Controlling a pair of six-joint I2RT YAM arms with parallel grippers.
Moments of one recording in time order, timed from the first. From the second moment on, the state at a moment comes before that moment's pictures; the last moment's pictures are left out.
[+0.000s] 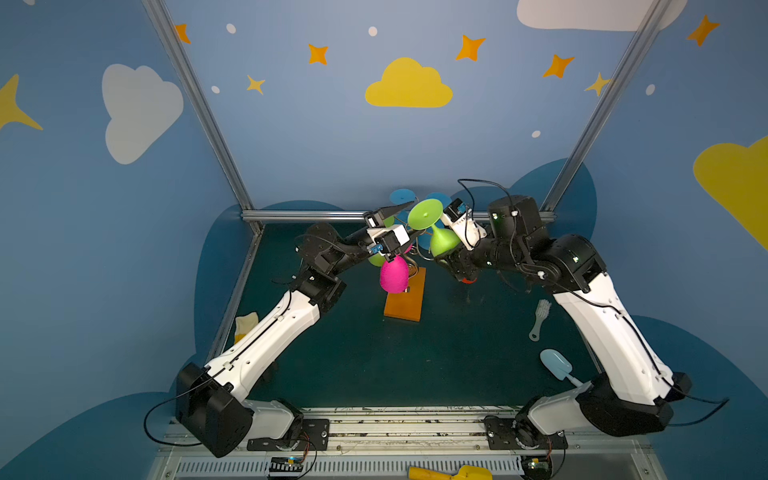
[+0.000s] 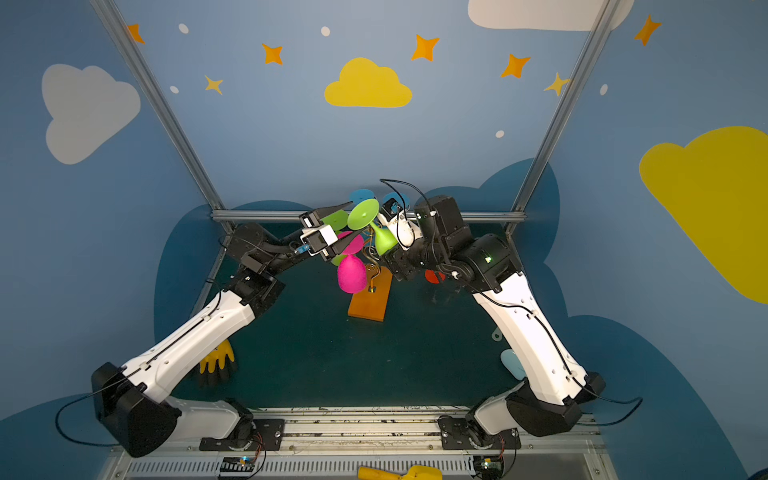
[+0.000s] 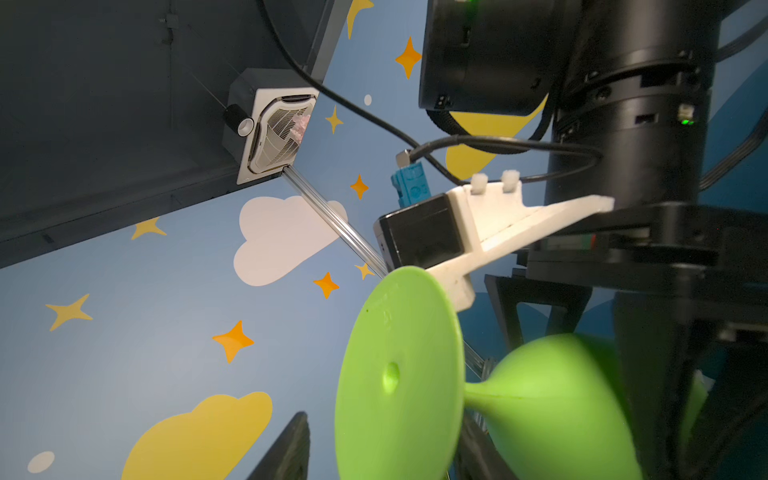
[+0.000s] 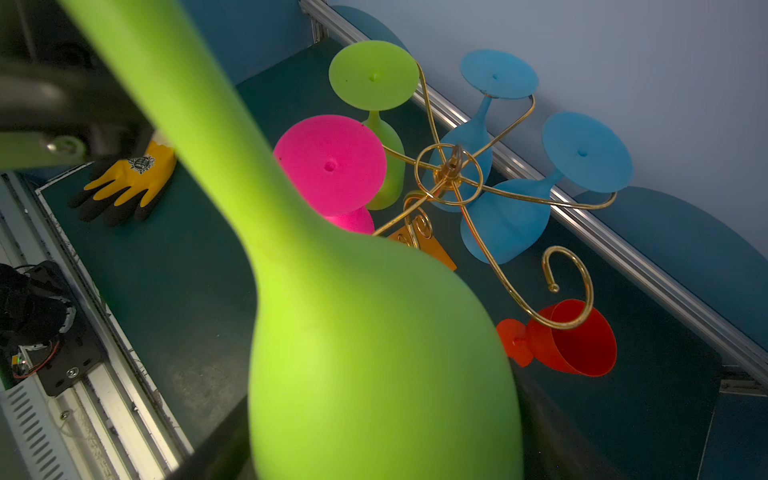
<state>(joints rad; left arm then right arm) -0.55 1.36 1.27 0.49 0.57 0.63 0.72 1.46 1.99 -1.17 -0.04 -0.16</state>
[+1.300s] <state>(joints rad) -0.55 1.28 1.13 0.46 0.35 0.51 0.65 1.28 1.79 -0.97 -0.25 -0.02</state>
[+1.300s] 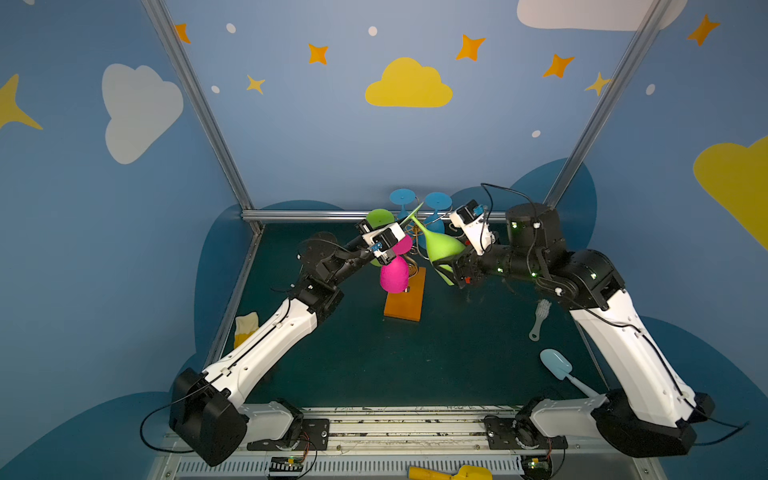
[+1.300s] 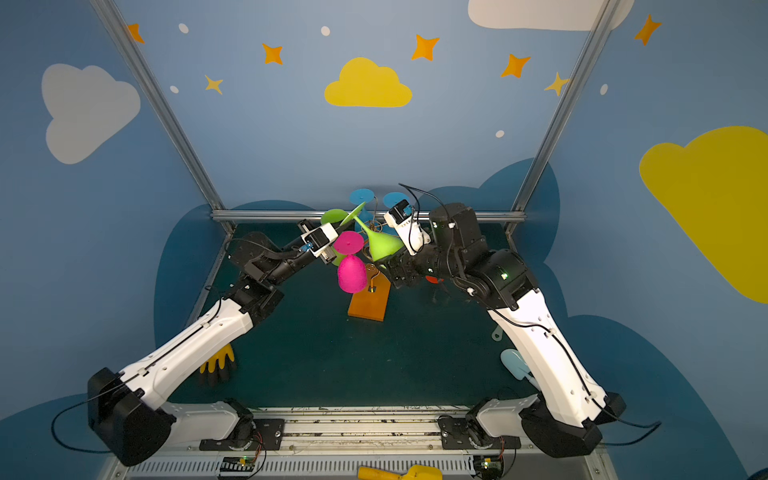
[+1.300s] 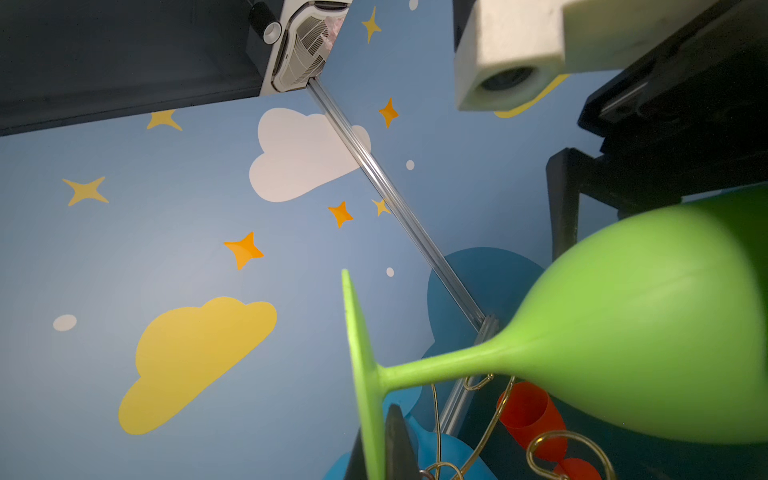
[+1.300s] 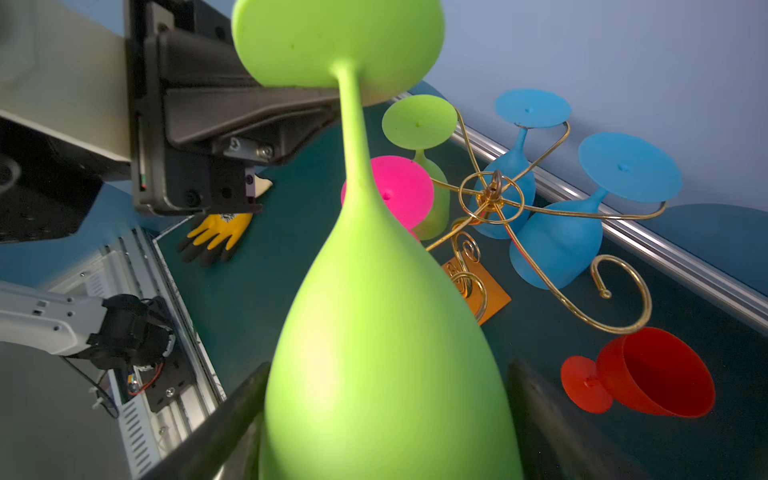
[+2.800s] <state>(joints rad) -0.53 1.21 1.04 0.42 0.20 0.10 0.47 1.16 1.40 -0.47 -0.60 0.33</state>
